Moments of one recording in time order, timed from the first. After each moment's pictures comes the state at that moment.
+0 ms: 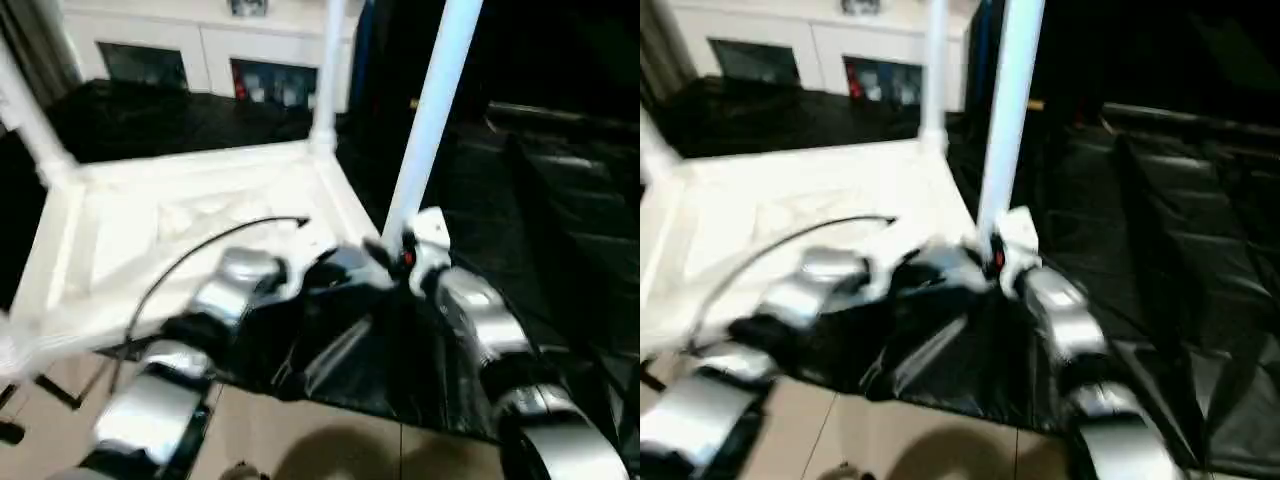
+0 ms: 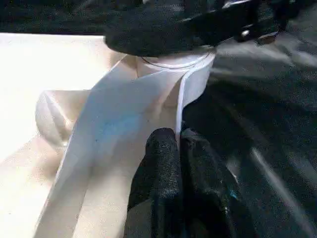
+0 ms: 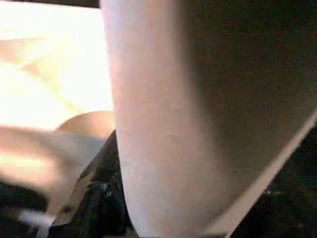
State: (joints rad) left arm -0.79 0.10 -0.21 0.94 0.11 0.06 -0.82; right arm -0.63 -0.10 -0.01 0.86 0.05 -0.02 0.39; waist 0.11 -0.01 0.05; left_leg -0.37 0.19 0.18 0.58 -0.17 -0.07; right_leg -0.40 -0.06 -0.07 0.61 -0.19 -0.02
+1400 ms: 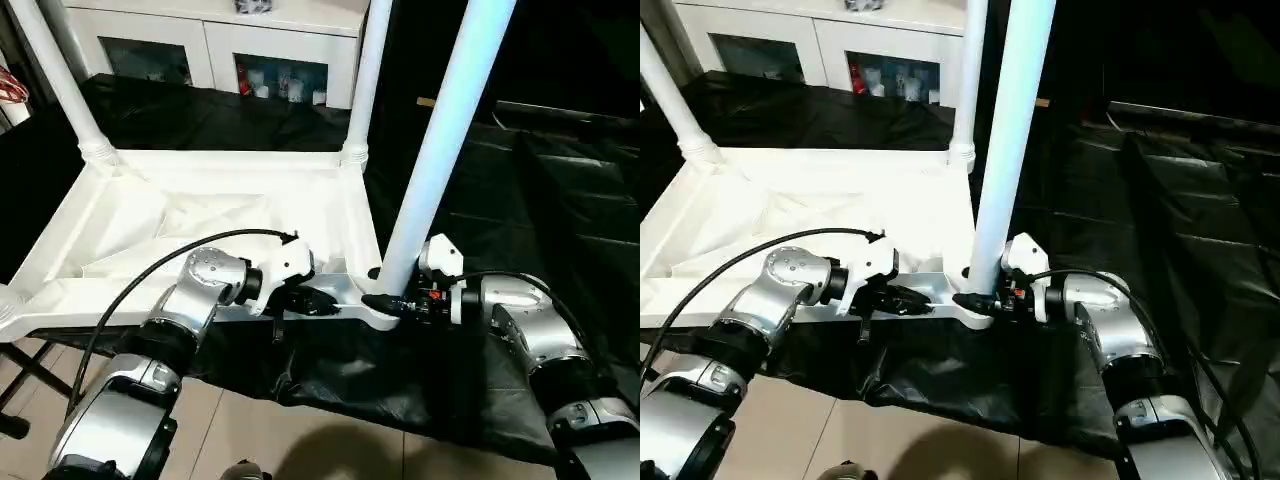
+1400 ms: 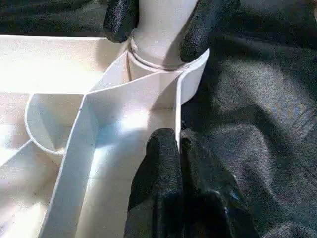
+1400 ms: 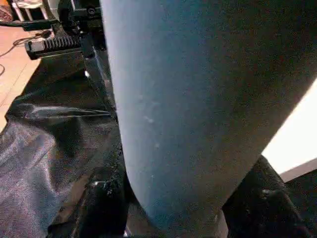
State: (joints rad) left arm -0.68 0.27 -0.24 0.80 0.06 -0.08 -1.27; right arm -0.51 -0.33 0.13 0.67 0.11 -0.09 1.21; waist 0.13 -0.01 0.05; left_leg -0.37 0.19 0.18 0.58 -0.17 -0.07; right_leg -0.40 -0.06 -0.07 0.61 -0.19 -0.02
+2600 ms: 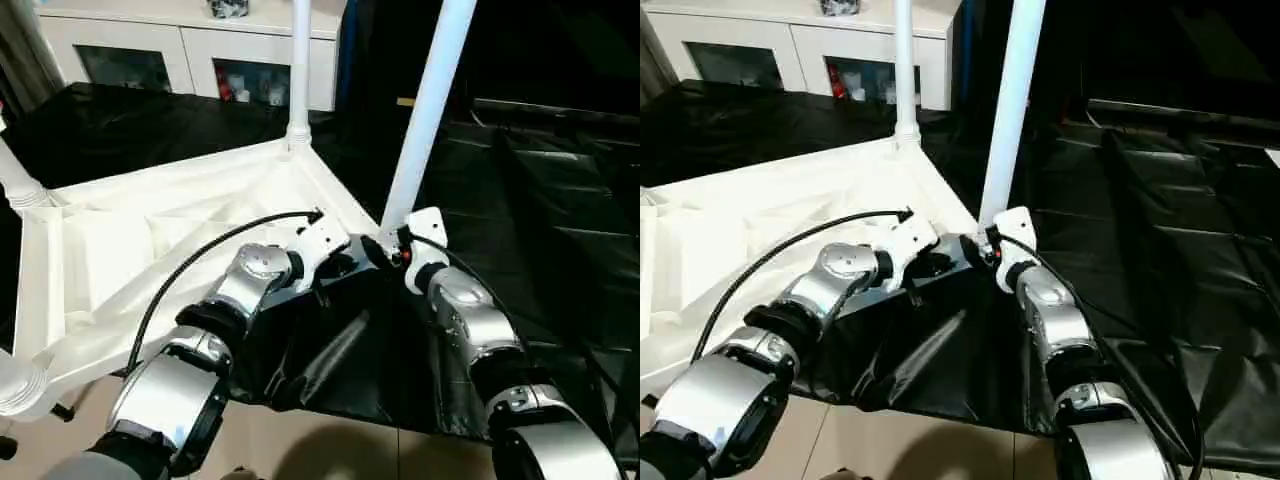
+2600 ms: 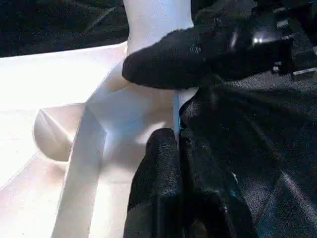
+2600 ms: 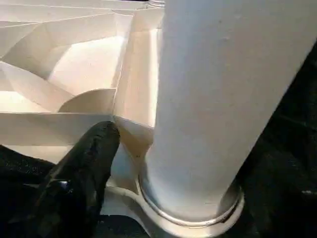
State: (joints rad) left arm -0.85 0.08 -0.21 1.10 0.15 -0.09 -0.75; right arm -0.60 -0.09 -0.01 0.82 0.02 -0.01 0.38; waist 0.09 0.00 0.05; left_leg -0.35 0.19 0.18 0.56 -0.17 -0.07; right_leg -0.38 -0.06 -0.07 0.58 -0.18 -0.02
